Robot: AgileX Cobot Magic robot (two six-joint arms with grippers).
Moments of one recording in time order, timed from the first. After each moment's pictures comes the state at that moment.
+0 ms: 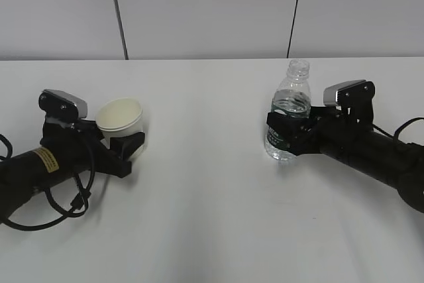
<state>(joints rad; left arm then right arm) -0.17 2.16 -0.68 0.51 -1.15 -0.14 0.05 2.15 -0.76 -0.56 -1.15 0.29</state>
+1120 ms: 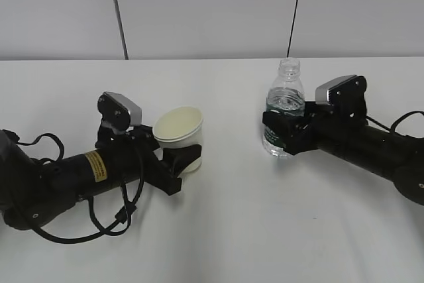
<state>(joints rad) -0.39 2.16 -0.73 0.57 -1.14 -0.24 0.05 2.15 -0.79 -0.59 -1.12 0.23</state>
